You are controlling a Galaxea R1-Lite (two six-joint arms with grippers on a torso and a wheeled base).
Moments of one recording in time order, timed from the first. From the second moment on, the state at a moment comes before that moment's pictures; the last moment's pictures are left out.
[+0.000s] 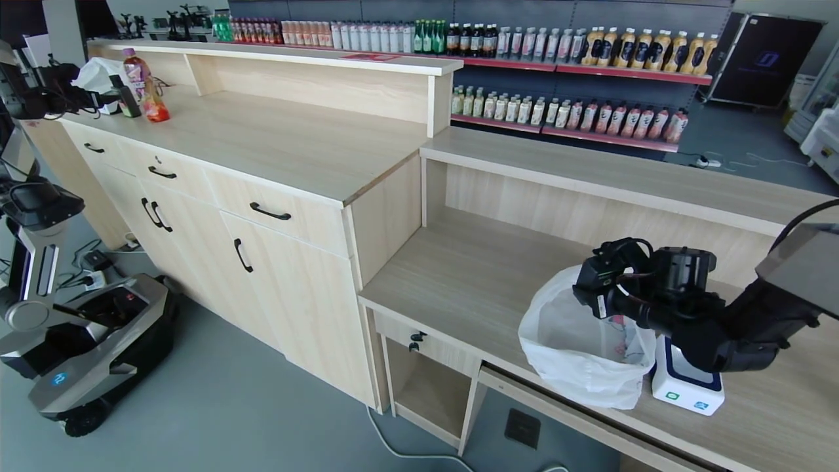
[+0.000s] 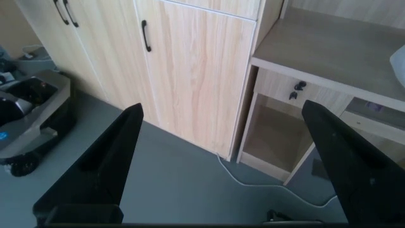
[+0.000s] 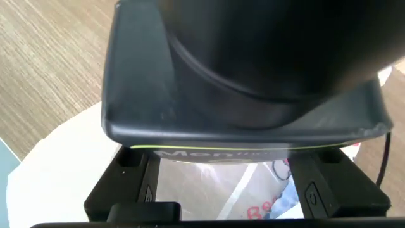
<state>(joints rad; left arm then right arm) 0.00 0.00 0.00 0.00 -0.02 0.00 0.02 2.23 -0.89 -1.02 0.13 -0.28</state>
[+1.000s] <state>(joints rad) 0.00 0.00 0.00 0.00 -0.02 0.00 0.03 2.55 -1.14 -0.96 0.14 -0.26</state>
